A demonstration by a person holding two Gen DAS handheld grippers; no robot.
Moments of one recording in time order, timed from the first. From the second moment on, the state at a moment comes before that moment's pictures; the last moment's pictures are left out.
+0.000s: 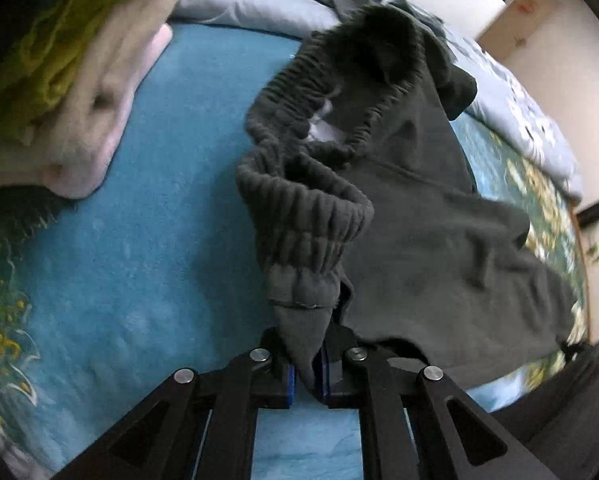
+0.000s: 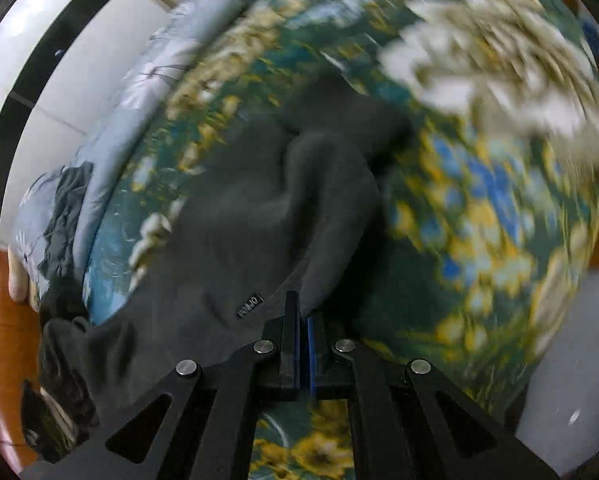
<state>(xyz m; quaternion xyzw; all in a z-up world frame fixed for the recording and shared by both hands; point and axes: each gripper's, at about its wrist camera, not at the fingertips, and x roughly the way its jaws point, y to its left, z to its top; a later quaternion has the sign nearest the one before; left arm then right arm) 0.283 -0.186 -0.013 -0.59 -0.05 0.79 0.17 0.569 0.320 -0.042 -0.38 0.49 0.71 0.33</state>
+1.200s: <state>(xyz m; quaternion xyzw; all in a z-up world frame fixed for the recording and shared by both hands) 0.136 -0.141 0.035 -0.54 -0.13 0.82 0.17 0.112 0.119 0.017 -0.53 0.26 0.81 0.00</state>
